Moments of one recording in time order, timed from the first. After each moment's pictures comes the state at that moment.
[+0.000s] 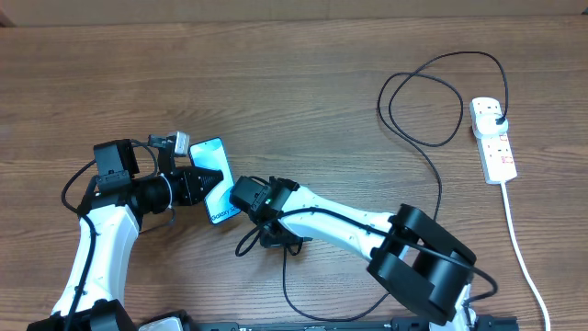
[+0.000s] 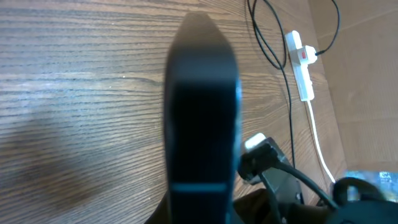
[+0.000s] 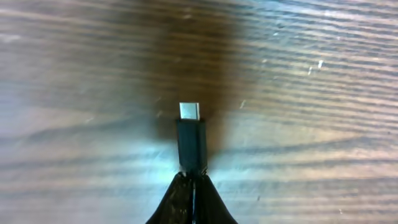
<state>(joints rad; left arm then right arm) 0.24 1.37 0.76 -0.53 0.92 0.05 1.00 2.00 1.37 -0.91 0.00 0.89</state>
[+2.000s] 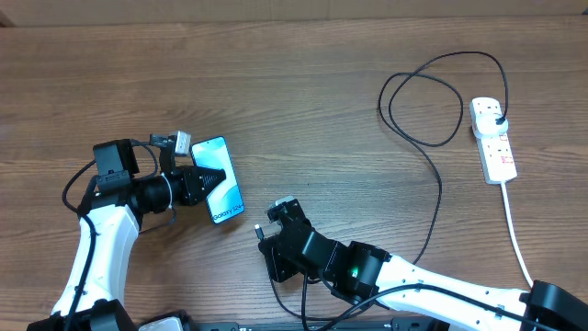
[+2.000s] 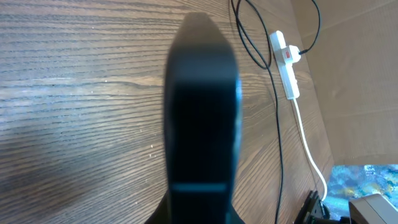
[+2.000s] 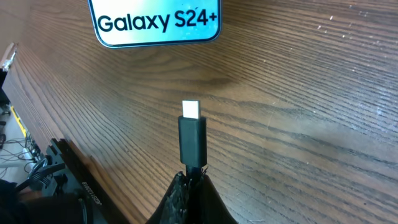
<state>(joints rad) 0.24 1.37 0.76 -0.52 0.97 0.06 1.13 1.40 0.72 -0.09 -0.01 0.76</state>
